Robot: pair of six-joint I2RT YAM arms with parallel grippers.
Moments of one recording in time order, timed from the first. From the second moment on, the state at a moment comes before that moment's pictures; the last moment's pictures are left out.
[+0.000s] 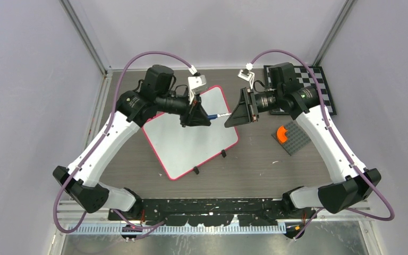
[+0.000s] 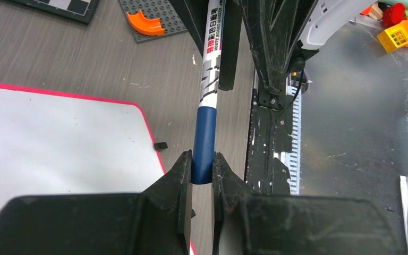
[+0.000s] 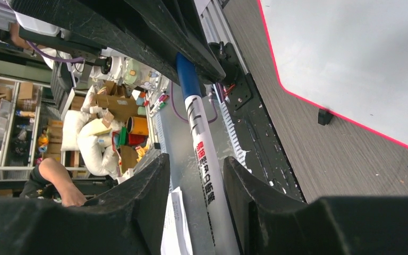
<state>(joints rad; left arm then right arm) -0.63 1.38 1.62 -0.81 0.80 0.21 0.38 1.35 1.53 -0.89 -1.12 0.30</state>
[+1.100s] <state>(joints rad) -0.63 1.43 1.71 -0.96 0.89 0.38 0.42 1.35 1.55 -1.11 -1.16 0.07</state>
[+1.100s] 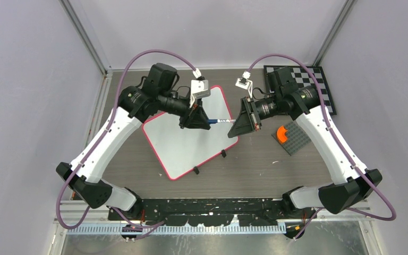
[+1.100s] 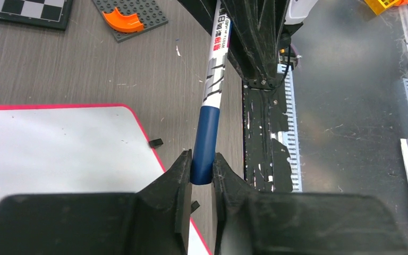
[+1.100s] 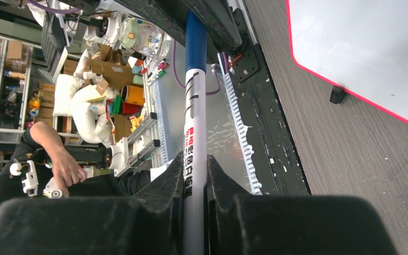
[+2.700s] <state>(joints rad) -0.69 1.45 1.74 -0.95 0.88 0.41 0.46 1.33 1.55 -1.14 -1.09 0.07</state>
